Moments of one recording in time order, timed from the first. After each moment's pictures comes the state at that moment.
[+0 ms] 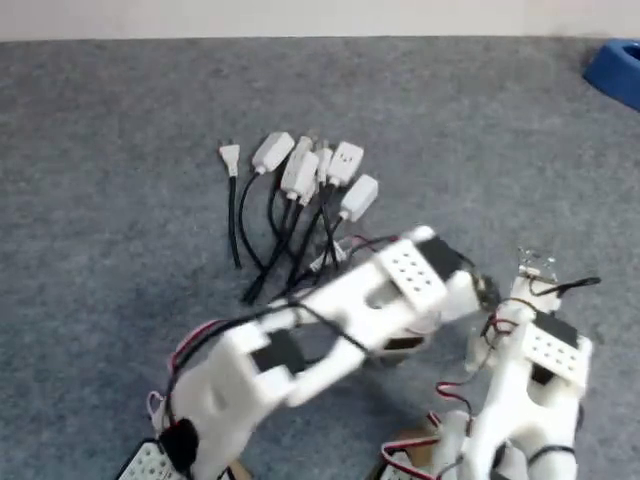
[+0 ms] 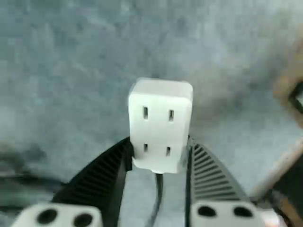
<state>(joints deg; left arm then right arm) 50.9 32.8 -19.7 99.8 -24.0 24.1 -36.3 65.5 59.6 18.4</state>
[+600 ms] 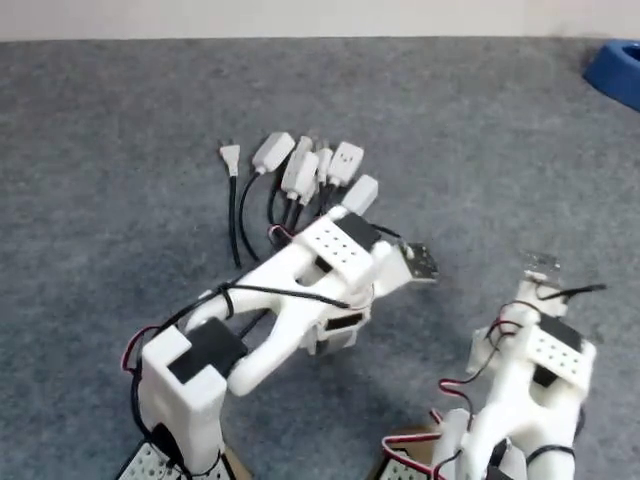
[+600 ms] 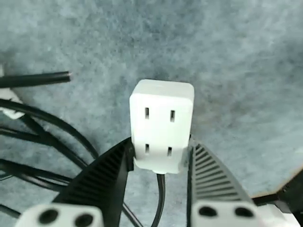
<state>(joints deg) 36.4 17.0 7.3 87.1 -27.6 29.2 -36.6 65.4 59.6 17.5</state>
